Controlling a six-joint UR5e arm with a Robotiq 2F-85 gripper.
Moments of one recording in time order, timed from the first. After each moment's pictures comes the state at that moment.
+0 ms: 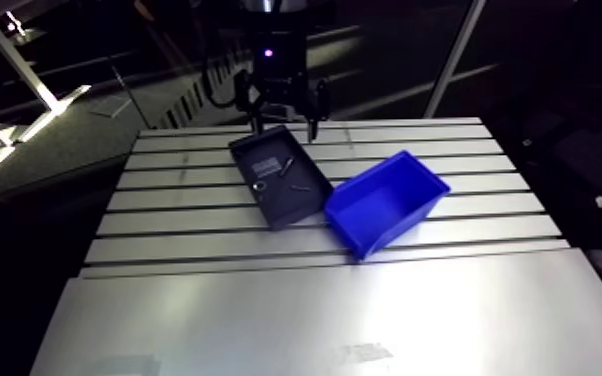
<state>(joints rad) -0.09 -1.12 1.65 -1.96 -1.60 -1.34</state>
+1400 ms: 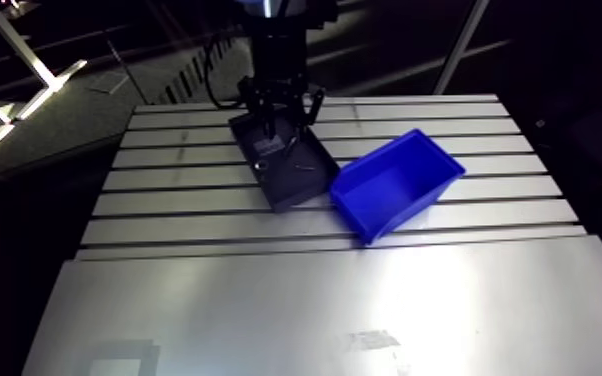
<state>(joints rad) -0.08 -1.04 1.67 -2.04 -1.59 -1.32</state>
